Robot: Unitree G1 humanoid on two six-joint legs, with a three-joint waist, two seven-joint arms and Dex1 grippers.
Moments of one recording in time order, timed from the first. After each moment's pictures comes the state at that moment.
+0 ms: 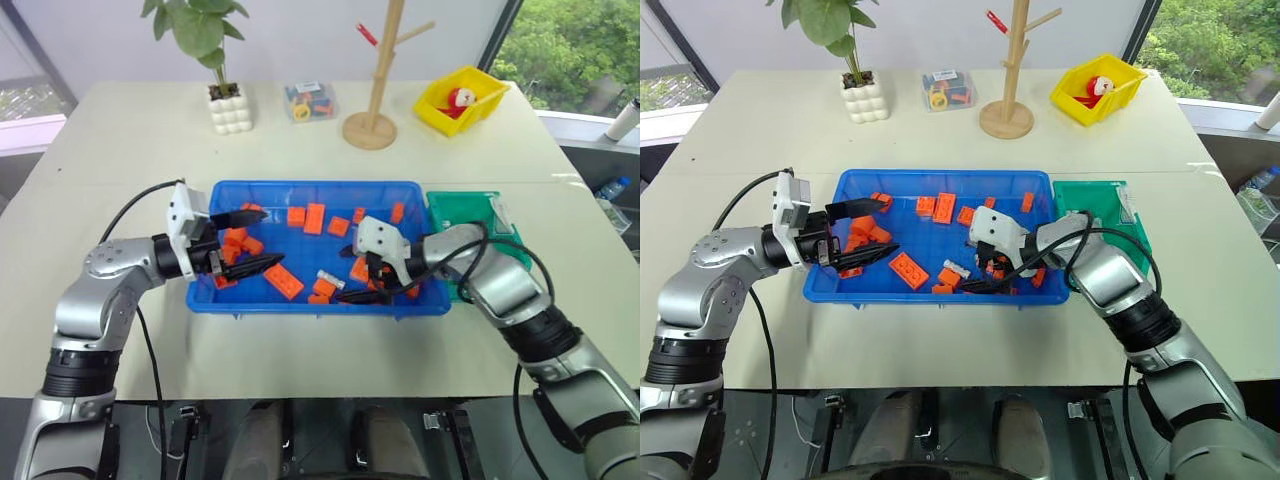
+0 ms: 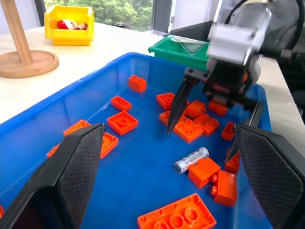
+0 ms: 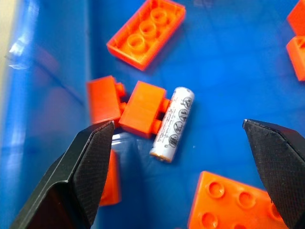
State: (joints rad) left arm -0.39 0.63 0.10 -0.12 -0.56 0.43 -1.11; right arm -0.66 -0.61 0.44 -0.06 0.17 0.59 1.03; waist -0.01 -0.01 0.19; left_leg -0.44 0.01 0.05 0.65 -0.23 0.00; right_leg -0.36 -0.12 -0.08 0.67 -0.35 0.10
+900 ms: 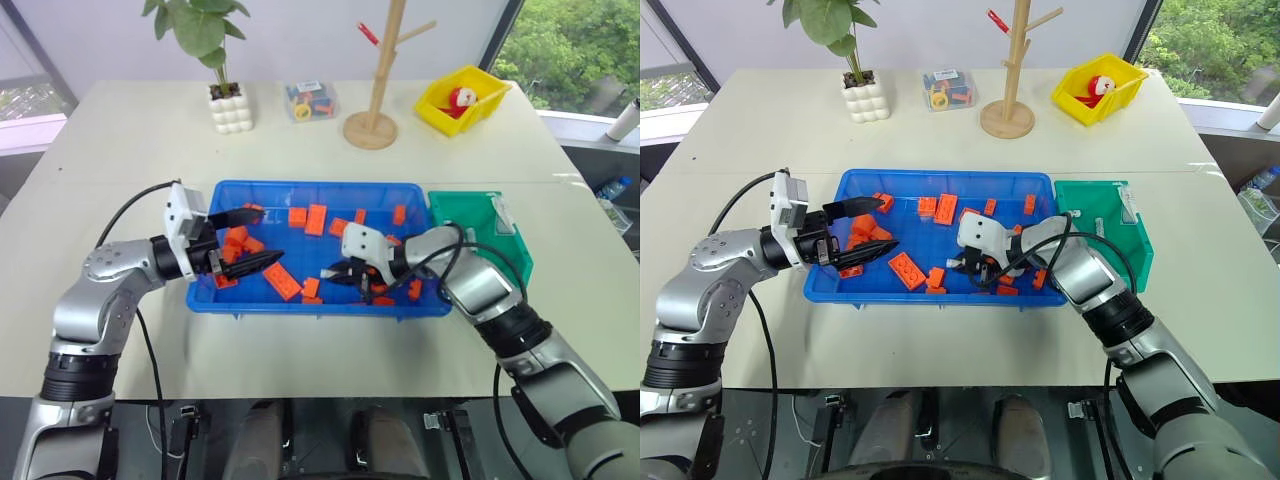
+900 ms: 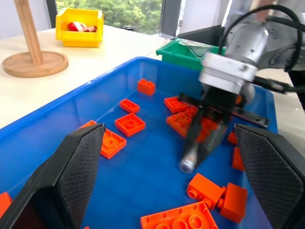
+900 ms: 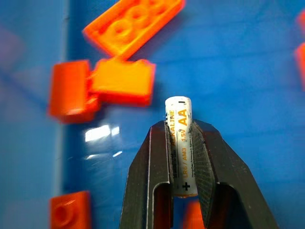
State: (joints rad) left arm -0.37 0.63 0.11 -0.14 -0.59 0.43 -1.07; right arm -0.74 -0.53 0.41 0.03 0.08 0.56 1.01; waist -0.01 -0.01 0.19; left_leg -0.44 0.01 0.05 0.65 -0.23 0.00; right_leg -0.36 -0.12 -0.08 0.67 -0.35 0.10
